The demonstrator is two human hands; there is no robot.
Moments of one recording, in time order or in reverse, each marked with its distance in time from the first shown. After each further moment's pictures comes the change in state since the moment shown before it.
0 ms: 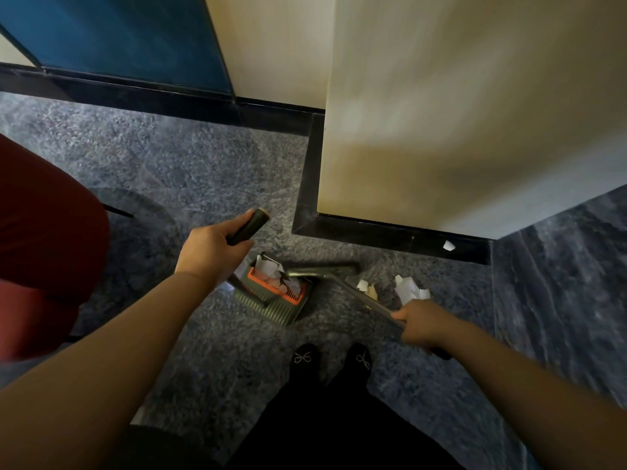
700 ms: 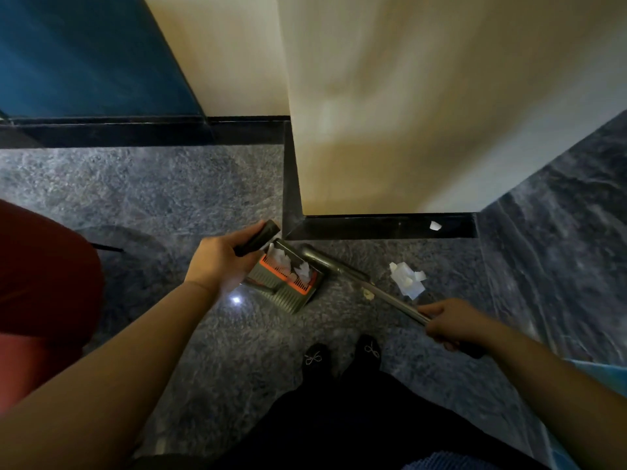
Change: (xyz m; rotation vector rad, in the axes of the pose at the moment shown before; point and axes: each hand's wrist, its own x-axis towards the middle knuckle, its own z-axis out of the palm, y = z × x) left_hand -0.009 0.028 0.006 -0.056 -0.175 0.130; right_hand -0.049 0.052 0.037 0.921 0.094 0.112
